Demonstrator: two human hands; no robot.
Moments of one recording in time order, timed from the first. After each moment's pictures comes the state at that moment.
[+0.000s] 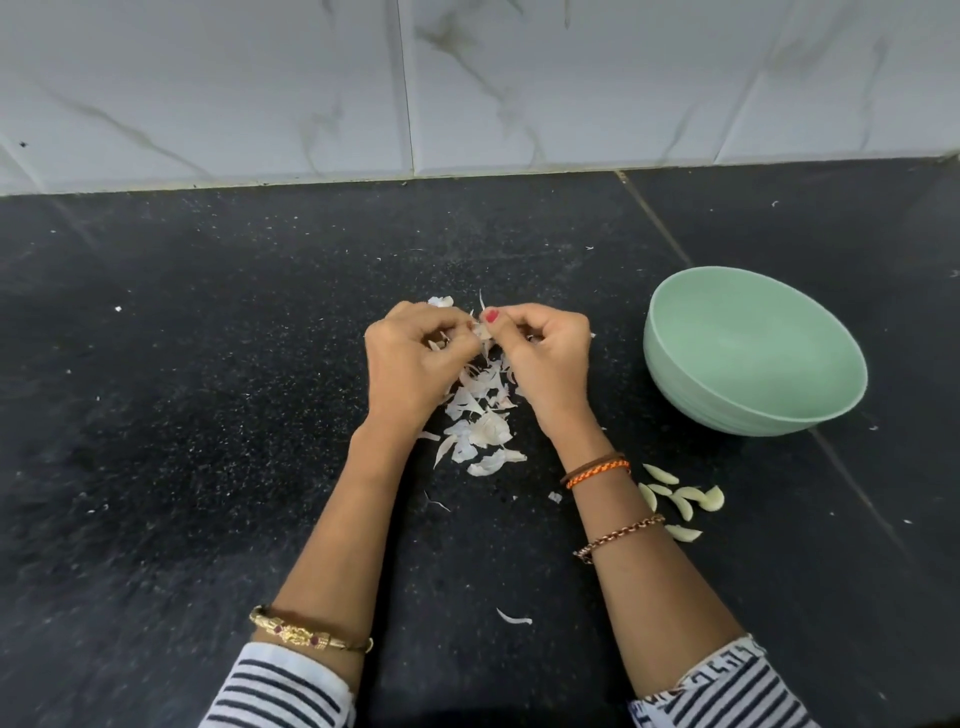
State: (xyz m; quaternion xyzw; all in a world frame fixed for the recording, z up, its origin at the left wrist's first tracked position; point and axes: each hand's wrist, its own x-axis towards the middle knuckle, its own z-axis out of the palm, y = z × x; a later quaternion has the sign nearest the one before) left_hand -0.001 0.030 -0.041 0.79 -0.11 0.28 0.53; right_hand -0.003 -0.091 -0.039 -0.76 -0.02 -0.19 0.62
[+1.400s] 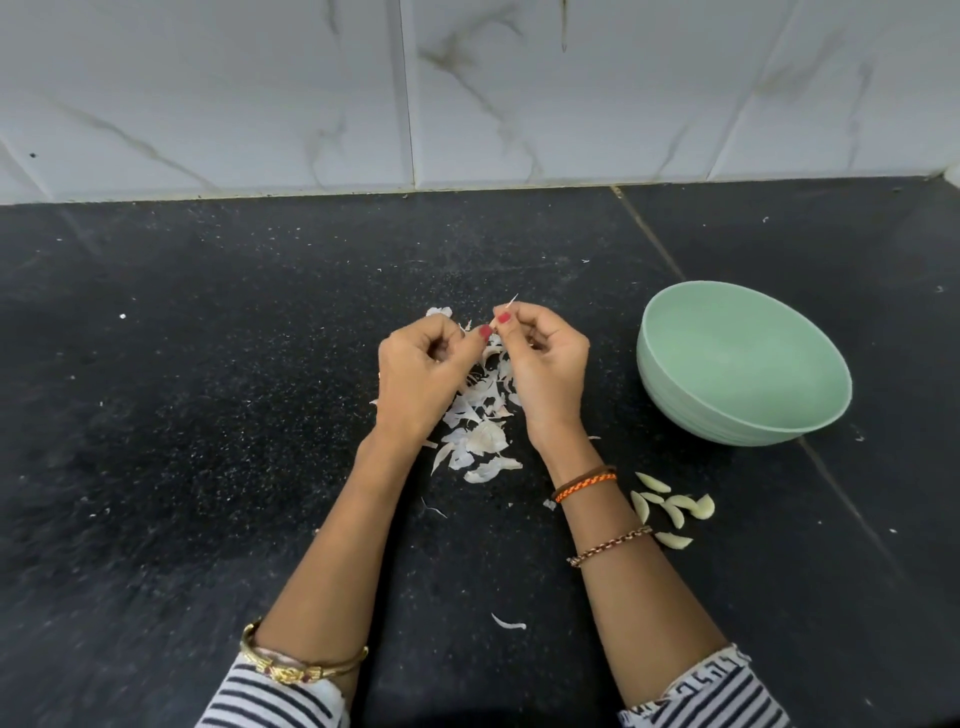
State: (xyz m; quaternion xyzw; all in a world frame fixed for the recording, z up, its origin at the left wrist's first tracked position) left_hand -0.006 0.022 -0.041 0.77 -0.08 0.17 0.61; right_hand -0.006 -0.086 -0.039 -0.68 0.02 -0.21 0.70
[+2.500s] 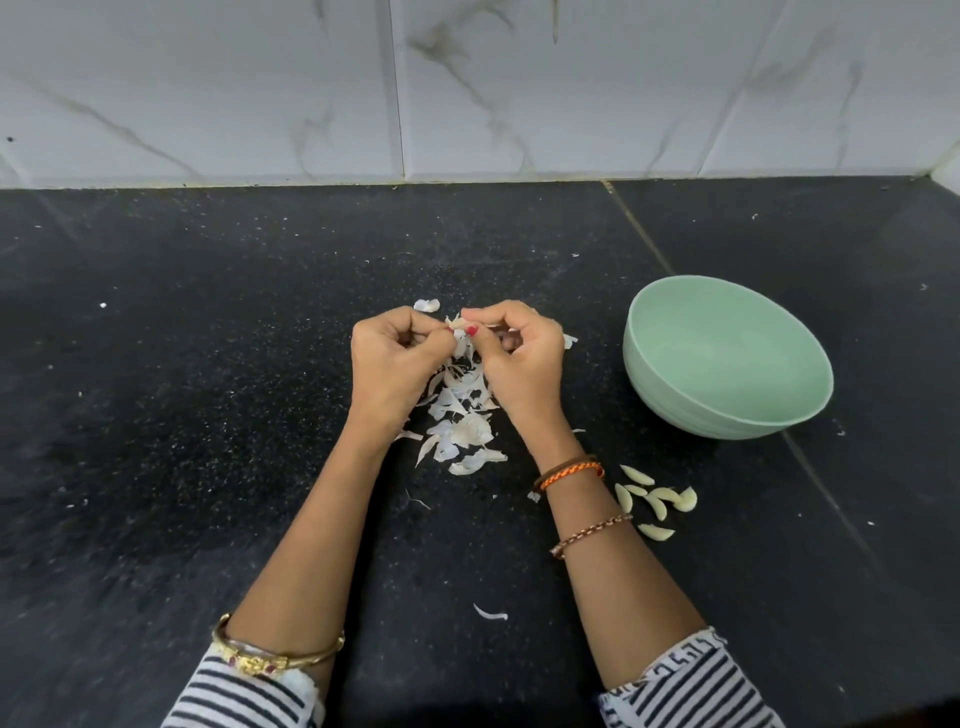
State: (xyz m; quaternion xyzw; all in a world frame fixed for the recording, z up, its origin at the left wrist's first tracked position) left_hand -0.005 0.024 -0.037 0.71 -0.02 0.13 0.69; right_hand -0.003 -0.088 -0.041 -0.76 -0.07 -0.23 0.60
